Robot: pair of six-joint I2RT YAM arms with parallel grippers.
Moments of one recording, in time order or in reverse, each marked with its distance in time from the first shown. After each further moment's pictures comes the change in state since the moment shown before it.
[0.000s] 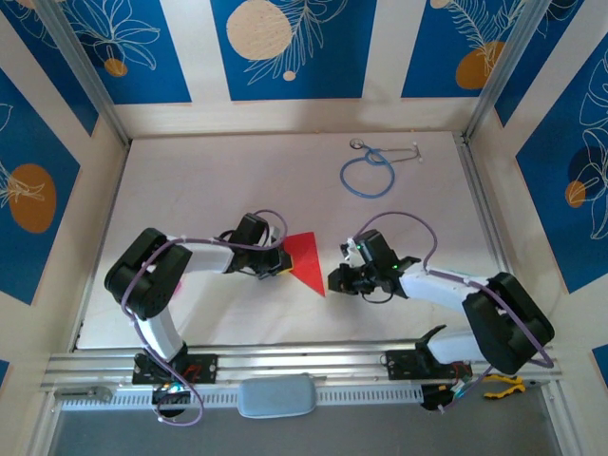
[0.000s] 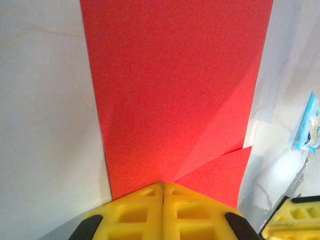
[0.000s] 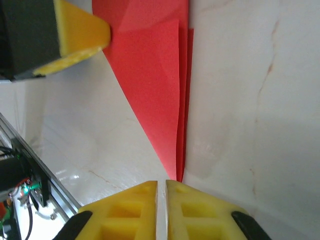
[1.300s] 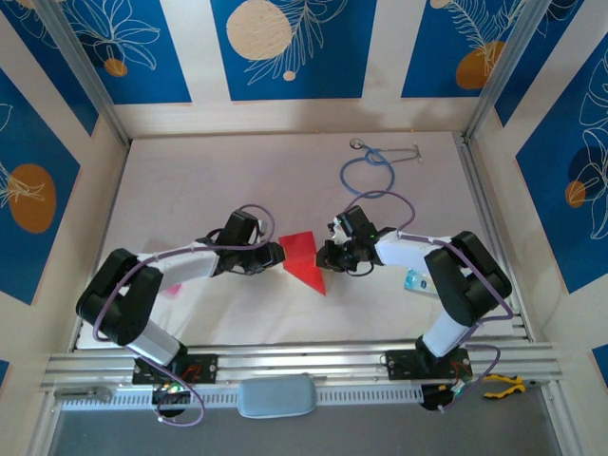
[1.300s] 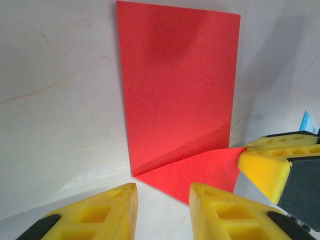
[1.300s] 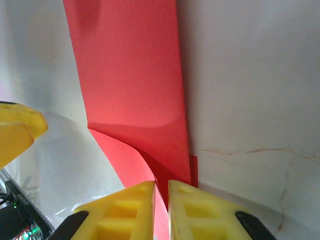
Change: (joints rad) left arm 0.027 -0.209 -0.029 -0.151 -0.136 0.023; right arm -0.020 0.331 0.299 -0.059 0.025 -0.015
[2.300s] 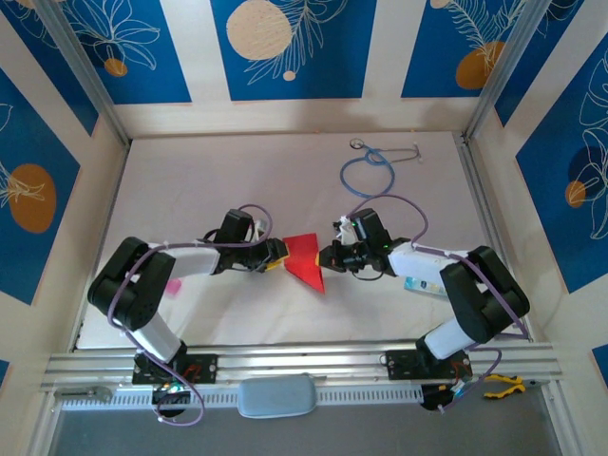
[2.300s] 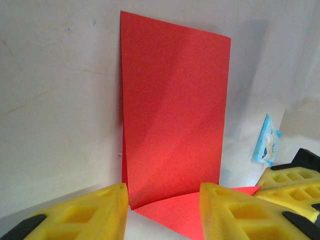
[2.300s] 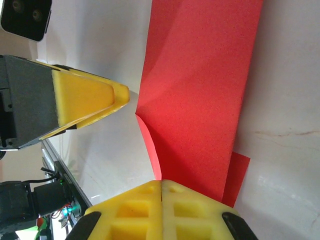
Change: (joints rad) left arm 0.064 0.103 -0.031 0.204 0.182 -0.105; right arm -0.043 -0.127 -0.140 0.199 -0.151 0.035
